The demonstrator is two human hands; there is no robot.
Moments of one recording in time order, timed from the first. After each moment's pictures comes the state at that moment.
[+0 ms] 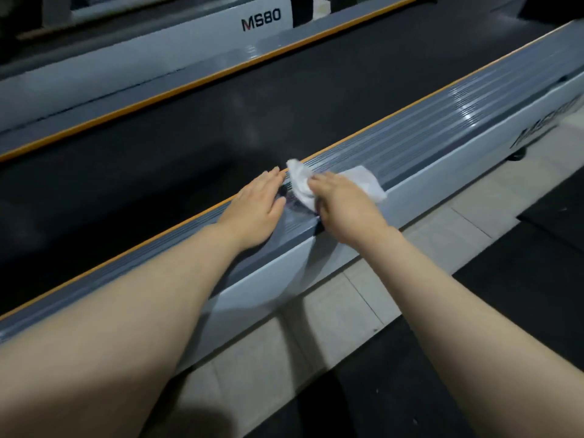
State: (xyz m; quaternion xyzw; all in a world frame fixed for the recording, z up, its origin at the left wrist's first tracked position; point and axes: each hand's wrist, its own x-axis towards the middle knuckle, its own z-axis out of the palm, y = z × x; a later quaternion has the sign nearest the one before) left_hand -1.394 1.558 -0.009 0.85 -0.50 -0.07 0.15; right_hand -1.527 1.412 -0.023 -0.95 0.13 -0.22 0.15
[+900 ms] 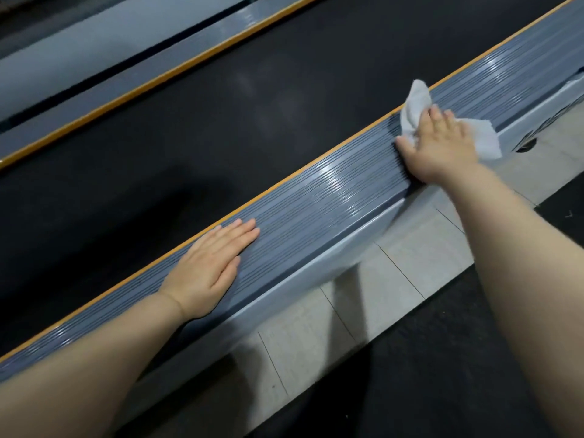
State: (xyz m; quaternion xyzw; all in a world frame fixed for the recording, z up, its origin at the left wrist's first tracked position) left_hand -1.392 1.549 -0.010 0.80 -0.59 -0.09 0.10; right_hand -1.548 1.146 -0.017 -0.89 0.44 0.01 0.10
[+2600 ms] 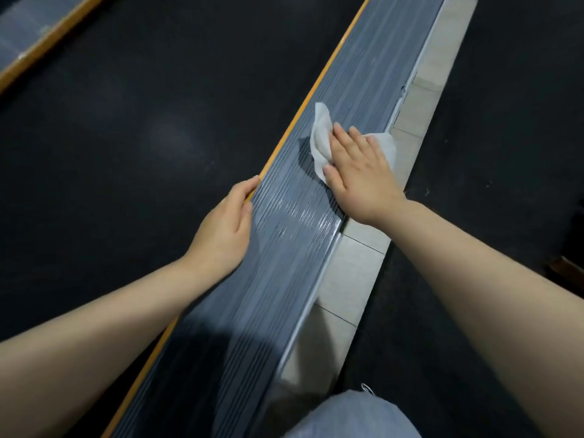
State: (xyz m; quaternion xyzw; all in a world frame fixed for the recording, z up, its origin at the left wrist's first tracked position) left_hand -1.368 1.179 -0.019 0.71 -0.58 -0.29 0.29; right_hand -1.581 1.044 -0.021 -0.87 0.47 -0.02 0.11
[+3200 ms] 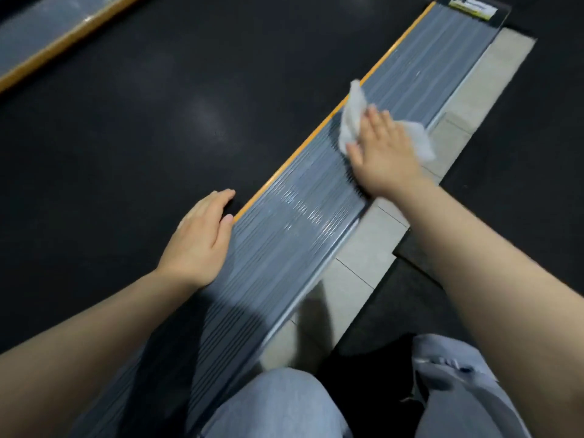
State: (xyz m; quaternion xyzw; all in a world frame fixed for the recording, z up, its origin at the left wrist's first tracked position) left_hand -1.380 1.178 -0.009 0.82 -0.50 -0.23 0.17; right_hand -1.584 0.924 -0.020 -0.88 0.47 0.00 0.10
